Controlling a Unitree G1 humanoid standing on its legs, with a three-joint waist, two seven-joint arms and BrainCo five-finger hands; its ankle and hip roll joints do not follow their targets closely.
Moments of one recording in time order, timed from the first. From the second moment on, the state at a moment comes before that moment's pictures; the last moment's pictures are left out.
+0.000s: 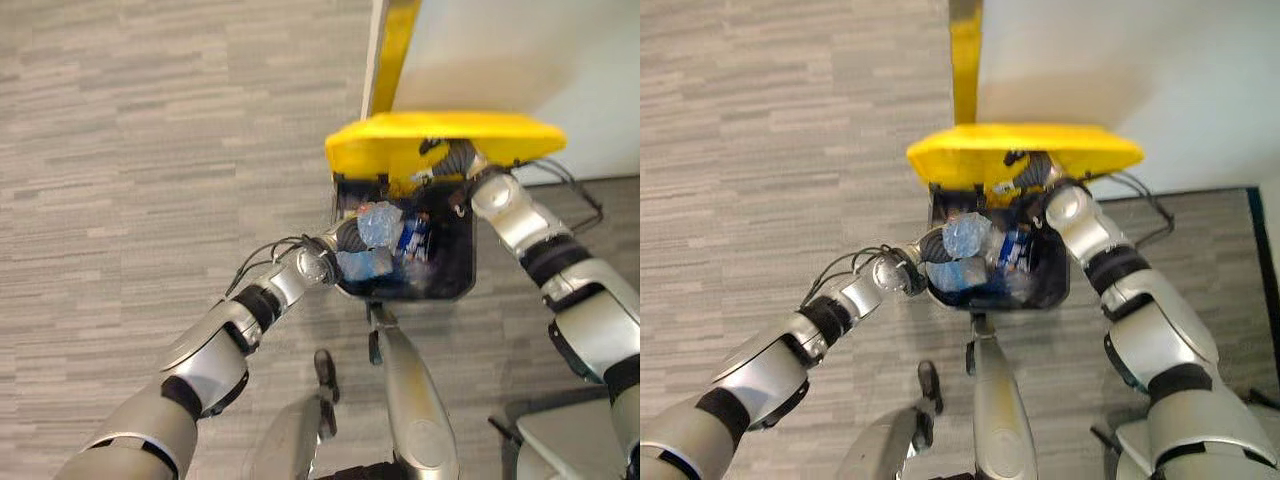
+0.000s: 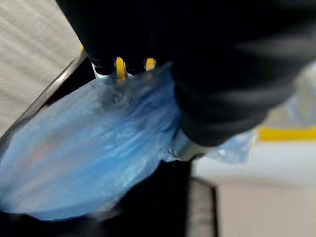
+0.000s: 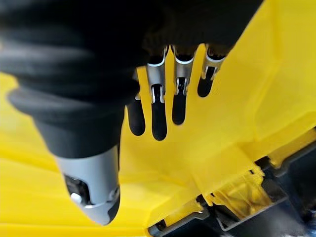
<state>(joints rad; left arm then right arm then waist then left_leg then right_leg) -0.99 0.26 -0.83 0.91 0.01 -0.11 0.04 -1.17 -0.58 0.66 0.80 0.08 -0.01 -0.13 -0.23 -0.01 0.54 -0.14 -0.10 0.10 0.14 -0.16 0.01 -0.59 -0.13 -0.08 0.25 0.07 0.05</state>
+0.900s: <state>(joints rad) -0.19 0.46 -0.19 0.50 -0.07 -0.11 0.06 -0.26 -0.50 0.21 0.38 0.04 -0.04 -0.13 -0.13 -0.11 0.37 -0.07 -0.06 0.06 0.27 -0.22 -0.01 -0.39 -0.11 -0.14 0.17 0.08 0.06</state>
